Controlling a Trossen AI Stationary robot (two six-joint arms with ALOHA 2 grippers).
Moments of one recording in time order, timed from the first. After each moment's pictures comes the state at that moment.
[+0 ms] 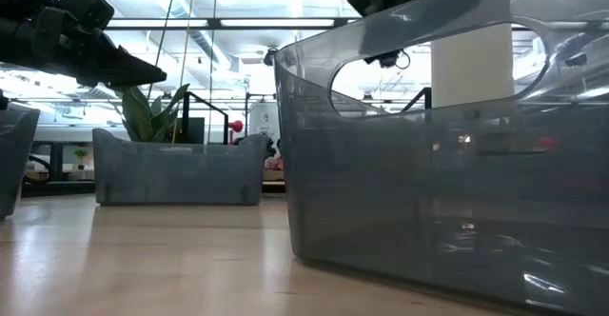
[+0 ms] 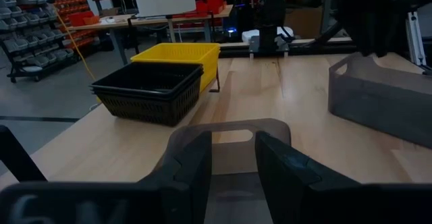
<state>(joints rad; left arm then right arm) -0.06 0.20 0.08 -0.01 -0.28 0.06 0.38 1.70 1.26 -0.52 0.17 -0.10</state>
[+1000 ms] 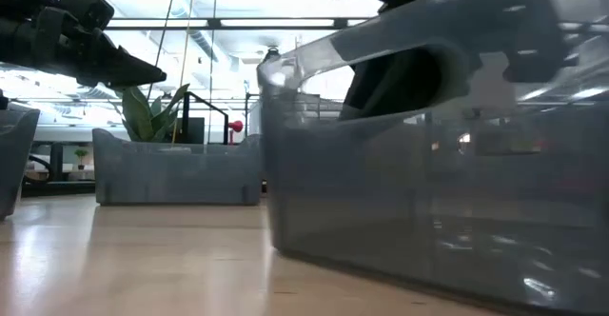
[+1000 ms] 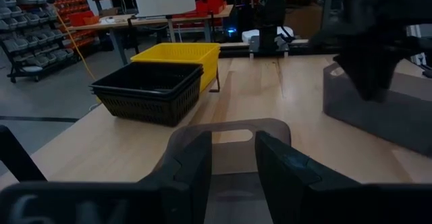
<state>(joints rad) -0.06 0.20 0.08 -0.01 -0.28 0.06 0.39 1.82 1.11 -0.18 0.22 -0.18</state>
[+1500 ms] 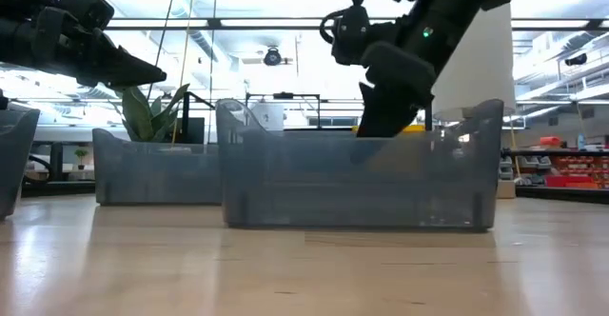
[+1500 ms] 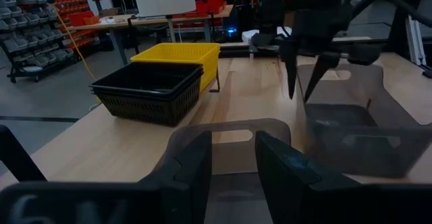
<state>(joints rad) -0.06 0.20 0.08 -0.01 -0.28 0.06 0.24 1.79 1.11 -0.40 0.33 0.43</state>
